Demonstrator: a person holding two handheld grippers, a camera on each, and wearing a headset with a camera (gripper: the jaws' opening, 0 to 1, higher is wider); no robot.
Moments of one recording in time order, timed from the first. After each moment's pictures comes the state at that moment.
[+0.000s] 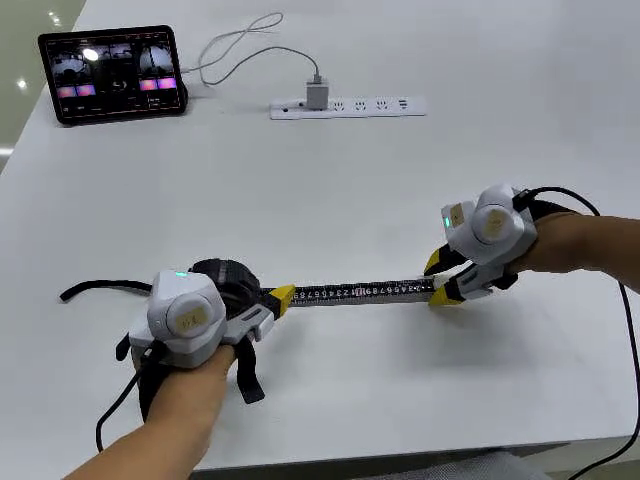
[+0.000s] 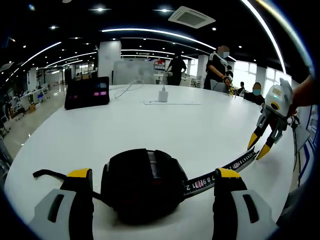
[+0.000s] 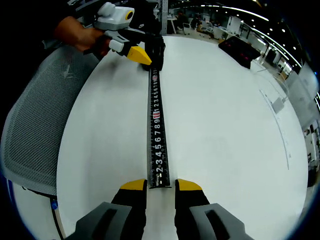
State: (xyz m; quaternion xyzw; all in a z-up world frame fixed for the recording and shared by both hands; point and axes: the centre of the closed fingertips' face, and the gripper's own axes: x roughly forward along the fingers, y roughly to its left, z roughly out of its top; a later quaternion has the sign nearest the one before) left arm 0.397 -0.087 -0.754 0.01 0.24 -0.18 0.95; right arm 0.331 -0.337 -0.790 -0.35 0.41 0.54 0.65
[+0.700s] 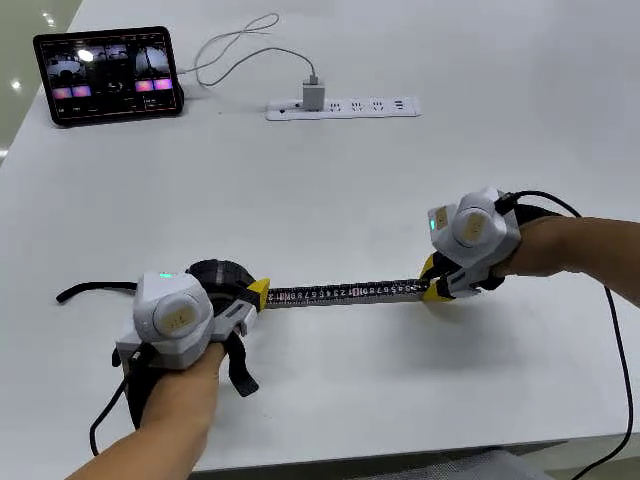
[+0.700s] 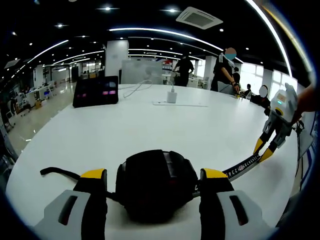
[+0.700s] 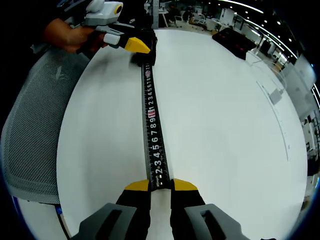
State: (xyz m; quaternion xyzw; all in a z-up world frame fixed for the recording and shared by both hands) left arm 0.398 -0.072 -0.749 0.00 0.24 -0.15 0.96; right arm 0.336 -0.340 -0.795 -0.35 0.45 0.50 0.65
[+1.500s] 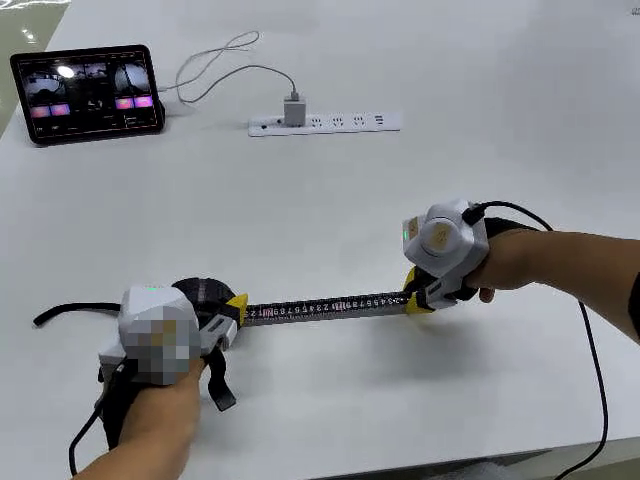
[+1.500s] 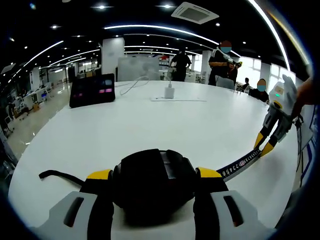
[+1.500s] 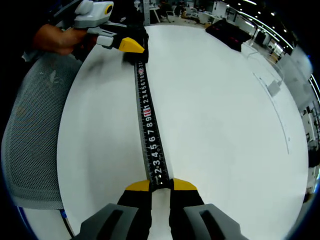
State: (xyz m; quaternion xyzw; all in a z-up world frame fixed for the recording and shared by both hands) left arm 0.400 -0.075 -0.755 0.02 0.26 -0.16 0.95; right arm 0.337 -0.340 -0.796 -0.34 0.47 0.49 0.65
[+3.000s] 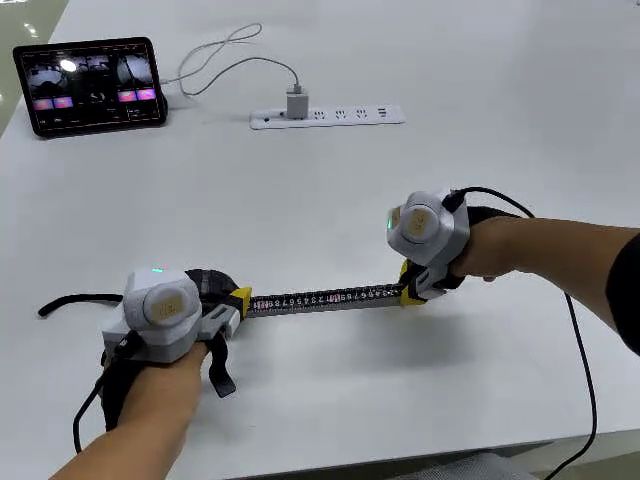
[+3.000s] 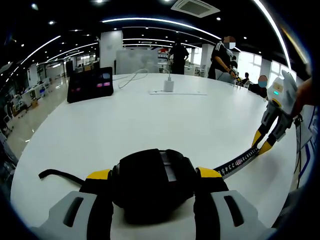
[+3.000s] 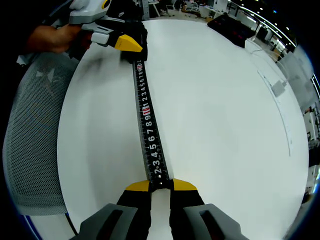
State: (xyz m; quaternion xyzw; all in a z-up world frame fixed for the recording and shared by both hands) left arm 0.400 -0.075 -0.759 0.03 0.29 -0.17 0.94; right arm 0.338 -0.328 -0.795 -0.35 0.50 0.48 0.64
